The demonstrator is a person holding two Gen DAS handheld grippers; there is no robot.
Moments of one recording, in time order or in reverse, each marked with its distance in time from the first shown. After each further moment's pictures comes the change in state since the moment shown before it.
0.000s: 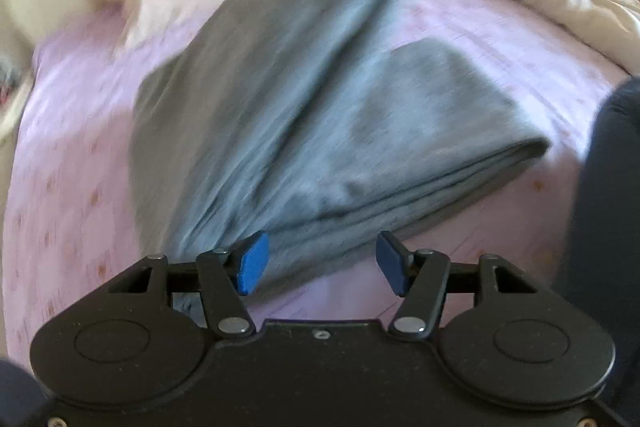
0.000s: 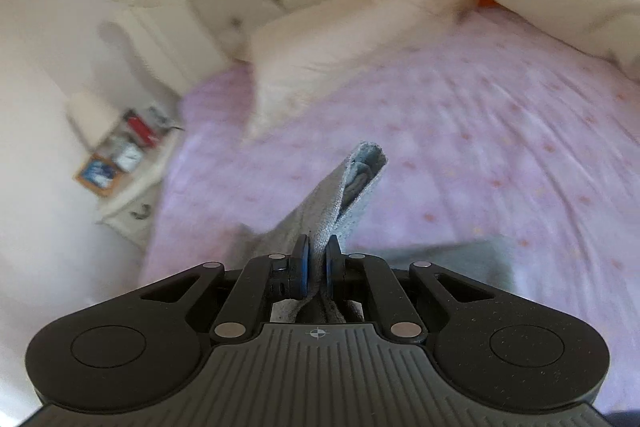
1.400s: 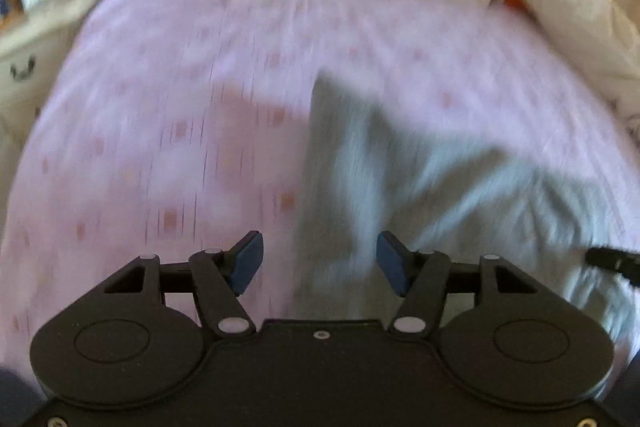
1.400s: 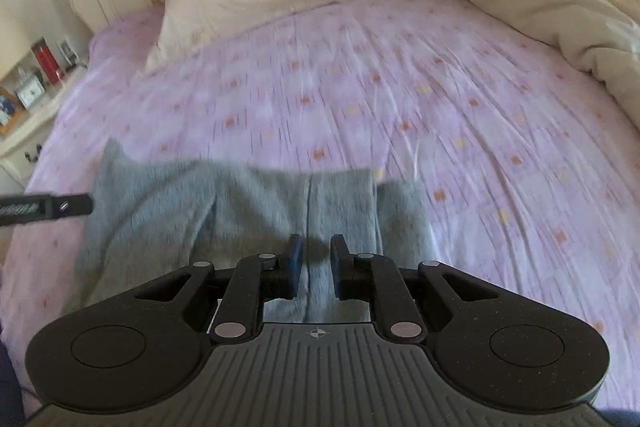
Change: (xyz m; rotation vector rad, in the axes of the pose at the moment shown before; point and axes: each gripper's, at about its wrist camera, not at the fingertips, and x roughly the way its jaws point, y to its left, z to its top) left arm 0.033 0.120 0.062 -0.381 -0.003 0.062; right arm 0.062 -0.029 -0.040 -0.116 0.038 -0.286
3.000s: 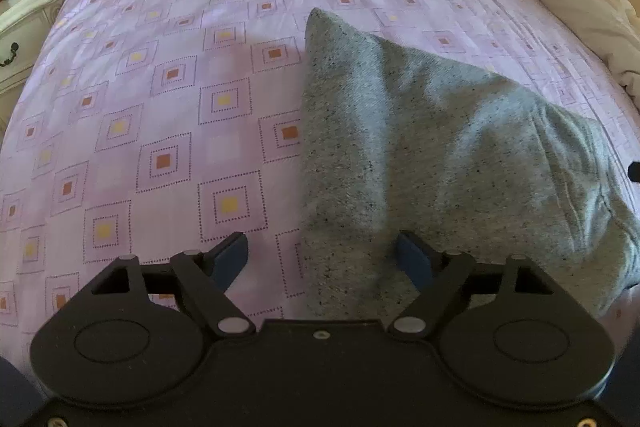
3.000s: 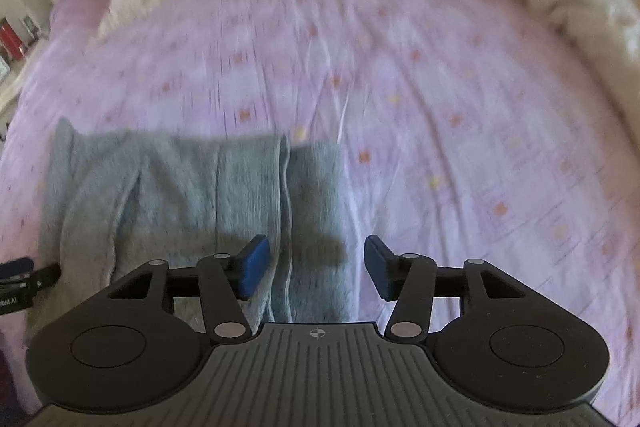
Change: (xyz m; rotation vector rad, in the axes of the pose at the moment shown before) left arm 0.012 0.013 -0.038 0.047 0.117 -0.027; right arm 0.007 -0.043 0.013 0.030 0.226 -0.087
